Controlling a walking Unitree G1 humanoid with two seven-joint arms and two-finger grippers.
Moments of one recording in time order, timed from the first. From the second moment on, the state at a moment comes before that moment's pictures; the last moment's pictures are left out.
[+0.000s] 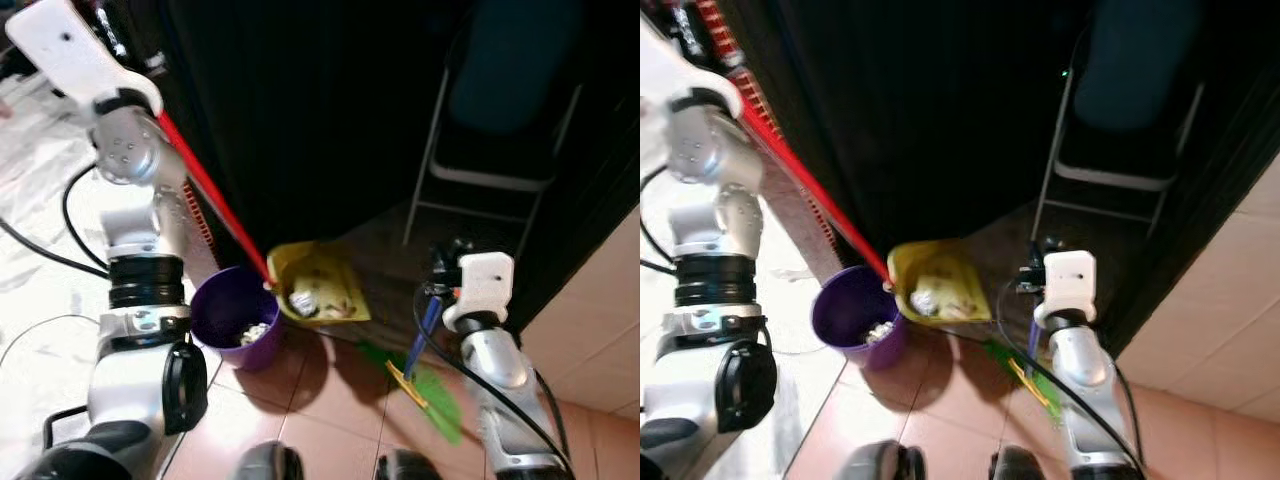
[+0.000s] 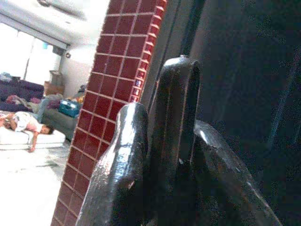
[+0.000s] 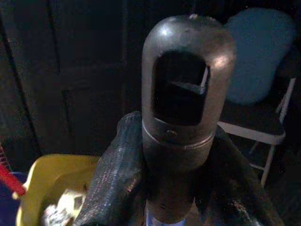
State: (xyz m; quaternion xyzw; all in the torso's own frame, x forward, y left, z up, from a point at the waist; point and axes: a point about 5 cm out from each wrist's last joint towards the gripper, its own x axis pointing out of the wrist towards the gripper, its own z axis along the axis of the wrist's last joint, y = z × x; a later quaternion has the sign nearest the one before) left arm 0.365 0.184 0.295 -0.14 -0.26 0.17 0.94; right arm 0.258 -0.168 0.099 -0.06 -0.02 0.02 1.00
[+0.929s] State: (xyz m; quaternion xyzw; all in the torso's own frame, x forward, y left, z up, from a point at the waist) left arm 0.367 0.201 0.317 -0.10 -0.32 0.19 0.92; right arm 0.250 -0.145 0.097 -0.02 -0.03 0.09 1.00
